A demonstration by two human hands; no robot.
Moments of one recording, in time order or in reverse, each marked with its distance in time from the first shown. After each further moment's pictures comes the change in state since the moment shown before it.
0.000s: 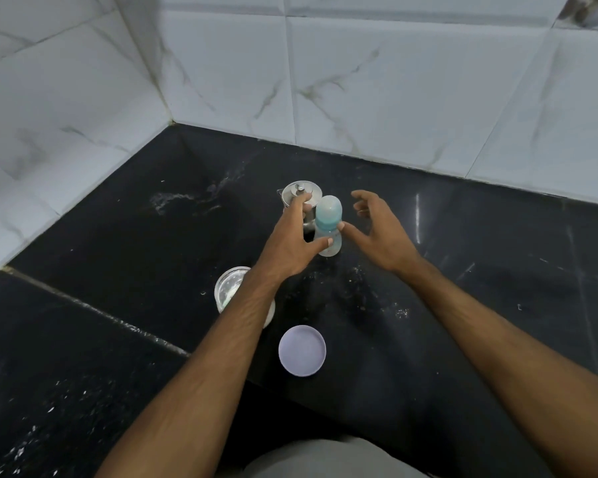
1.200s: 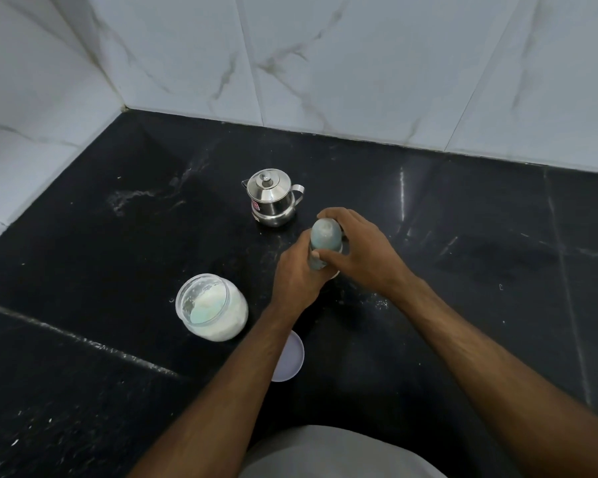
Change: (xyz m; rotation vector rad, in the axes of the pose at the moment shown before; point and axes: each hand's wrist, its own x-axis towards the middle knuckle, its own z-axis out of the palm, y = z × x) left_hand -0.012 -0.018 0.089 -0.148 0.018 -0.051; right_hand -0.026 0.018 -0.003 -0.038 -0.108 -0.074
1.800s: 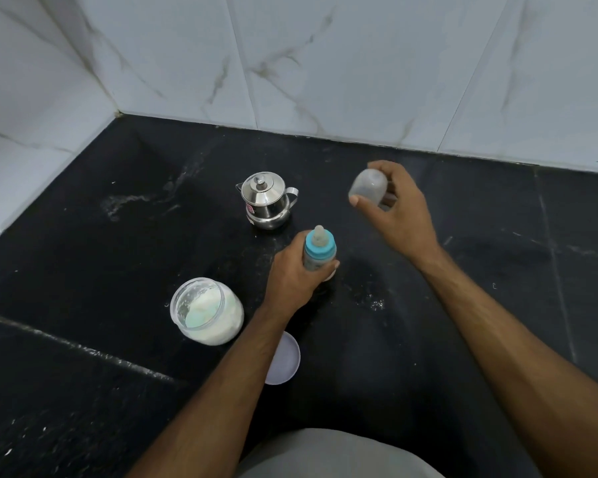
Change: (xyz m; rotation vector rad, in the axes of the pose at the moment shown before) left_hand 0.004 -0.005 -0.005 0.033 -0.045 -0.004; right_hand 0.015 0.020 -0.050 0.182 0.383 0.070
